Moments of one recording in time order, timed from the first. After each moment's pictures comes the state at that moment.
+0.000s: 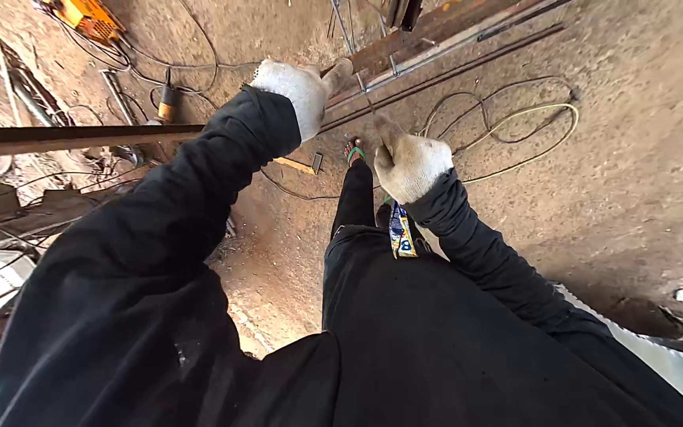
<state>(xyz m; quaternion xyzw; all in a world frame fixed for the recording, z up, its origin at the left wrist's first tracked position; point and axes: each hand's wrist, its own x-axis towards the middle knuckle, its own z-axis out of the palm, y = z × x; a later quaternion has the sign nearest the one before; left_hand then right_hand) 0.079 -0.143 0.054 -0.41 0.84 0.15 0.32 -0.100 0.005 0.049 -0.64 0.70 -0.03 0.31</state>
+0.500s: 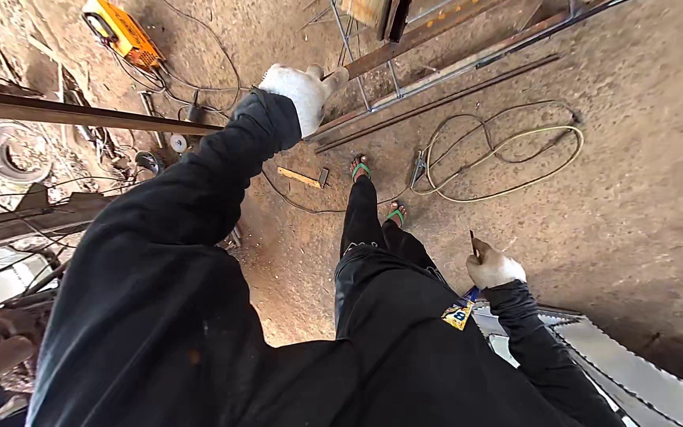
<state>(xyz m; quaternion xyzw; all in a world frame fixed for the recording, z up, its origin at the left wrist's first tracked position) 0.079 -0.134 0.047 -0.42 0.86 0.11 0.27 -0.262 0.260 -0.025 -0.39 0.79 0.23 0.42</state>
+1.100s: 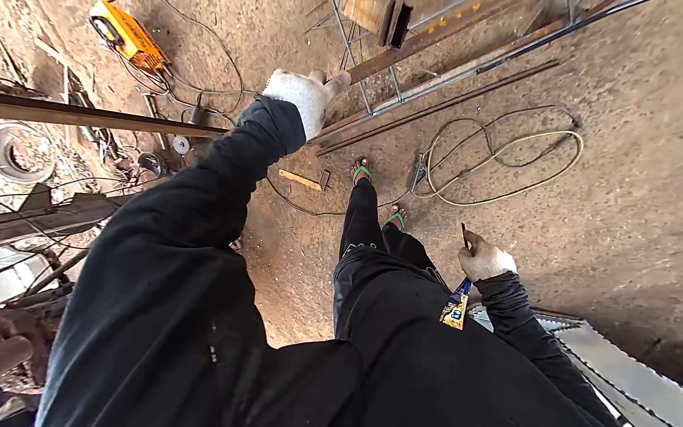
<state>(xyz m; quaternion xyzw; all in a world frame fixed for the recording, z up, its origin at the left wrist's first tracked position) 0.078 -0.133 0.048 -0.43 0.86 0.10 0.27 -0.250 0.231 -0.029 -0.40 0.78 0.20 0.43</state>
